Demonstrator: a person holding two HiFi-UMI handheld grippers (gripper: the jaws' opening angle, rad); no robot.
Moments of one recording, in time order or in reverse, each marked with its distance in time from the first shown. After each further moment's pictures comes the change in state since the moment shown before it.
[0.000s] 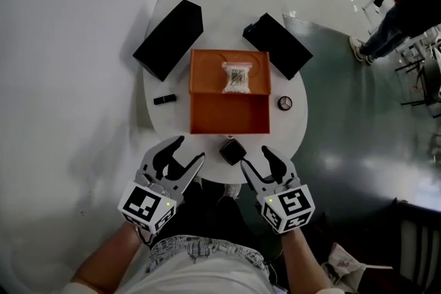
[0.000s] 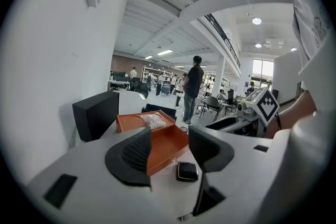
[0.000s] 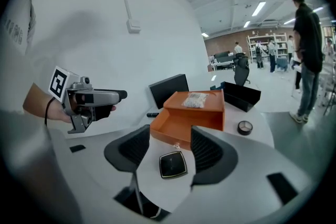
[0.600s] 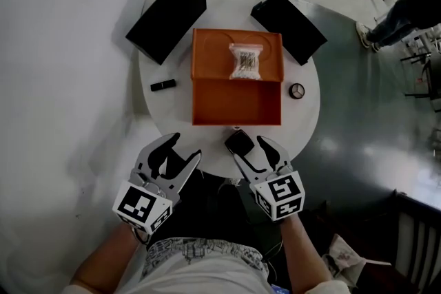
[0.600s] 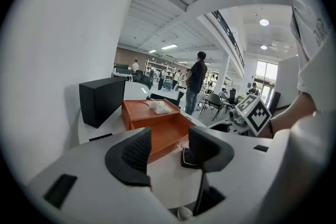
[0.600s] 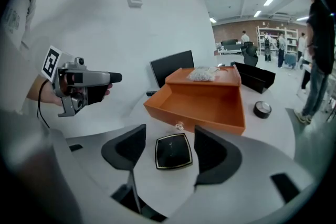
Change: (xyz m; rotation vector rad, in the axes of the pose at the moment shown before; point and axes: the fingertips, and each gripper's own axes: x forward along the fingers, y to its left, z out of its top) left arm -0.002 0.023 -0.044 -0.067 0.048 0.009; right arm 0.055 0.002 -0.055 -0.049 0.167 0.024
